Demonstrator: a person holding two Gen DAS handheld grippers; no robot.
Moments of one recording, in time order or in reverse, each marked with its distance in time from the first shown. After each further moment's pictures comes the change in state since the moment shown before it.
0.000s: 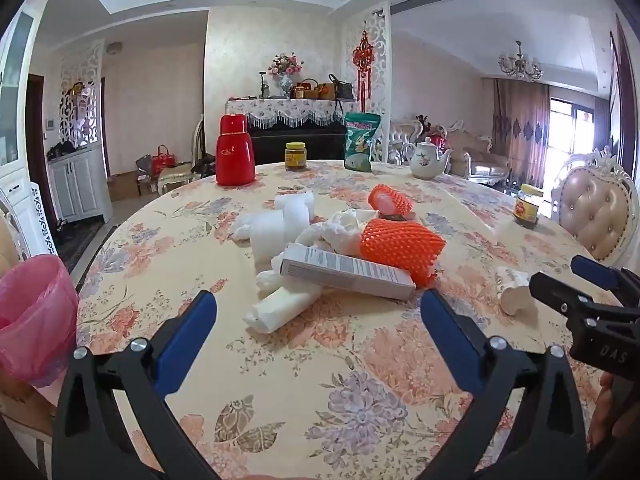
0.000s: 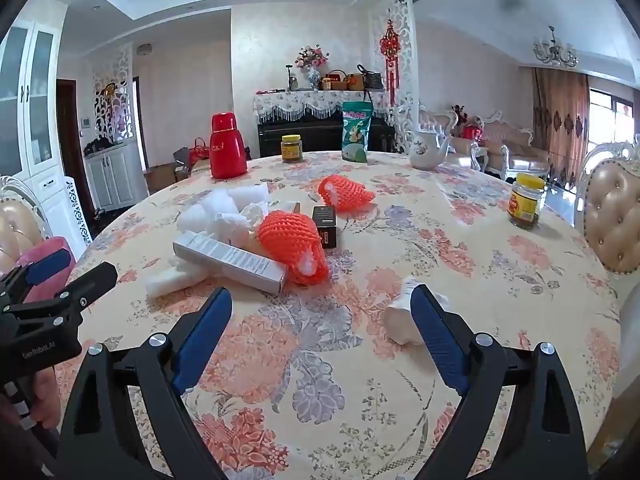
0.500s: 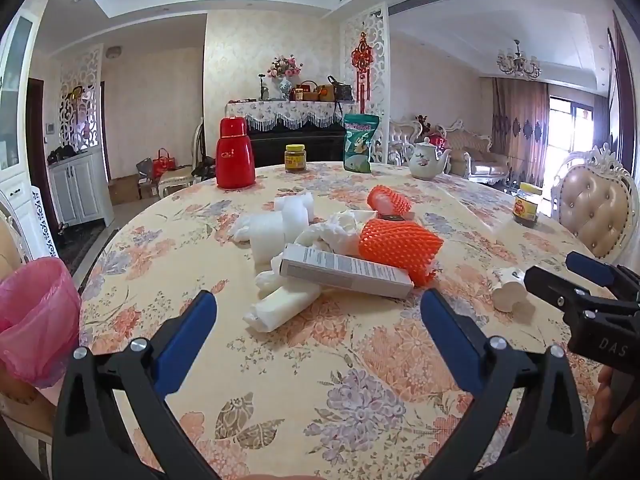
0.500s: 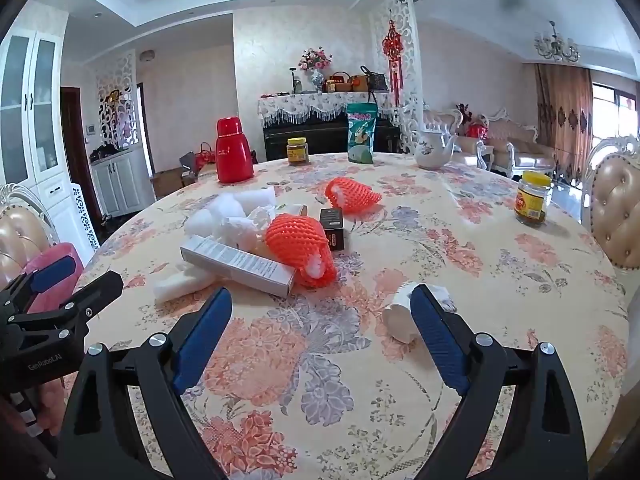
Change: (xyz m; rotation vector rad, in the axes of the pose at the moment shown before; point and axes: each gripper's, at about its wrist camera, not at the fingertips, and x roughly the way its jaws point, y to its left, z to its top) left arm -0.004 -0.009 -0.004 0.027 -0.009 0.008; right arm 0.002 -0.003 0.000 0.017 -0.004 0.030
